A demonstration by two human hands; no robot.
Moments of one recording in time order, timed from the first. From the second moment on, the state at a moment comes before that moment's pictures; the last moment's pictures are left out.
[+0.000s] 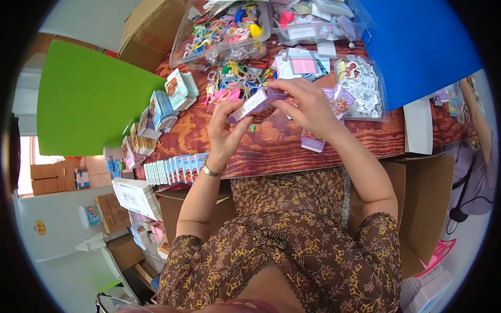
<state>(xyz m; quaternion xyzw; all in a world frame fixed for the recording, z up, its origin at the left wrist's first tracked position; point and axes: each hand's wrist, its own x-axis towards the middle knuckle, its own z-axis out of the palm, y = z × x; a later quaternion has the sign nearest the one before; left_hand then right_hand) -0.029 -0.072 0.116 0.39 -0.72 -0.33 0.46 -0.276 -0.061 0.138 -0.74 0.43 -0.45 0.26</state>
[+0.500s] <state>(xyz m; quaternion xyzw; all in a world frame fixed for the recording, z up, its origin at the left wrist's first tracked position) 0.000 -0.062 0.134 0.24 -0.75 -0.59 0.18 -0.241 -0.018 0.157 -0.85 0.28 -0.43 0.12</state>
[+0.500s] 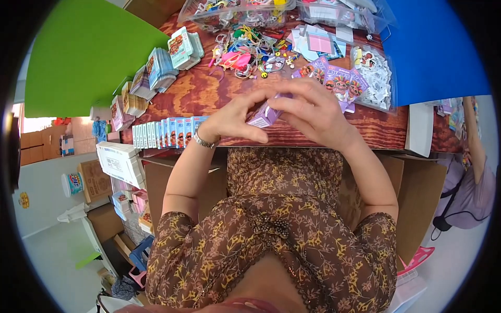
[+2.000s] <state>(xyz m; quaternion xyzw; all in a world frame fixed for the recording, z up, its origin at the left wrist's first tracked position) -0.023 -0.026 0.140 0.51 -0.84 0.01 0.19 -0.191 -0.007 0.095 -0.72 0.45 -0.48 0.24</state>
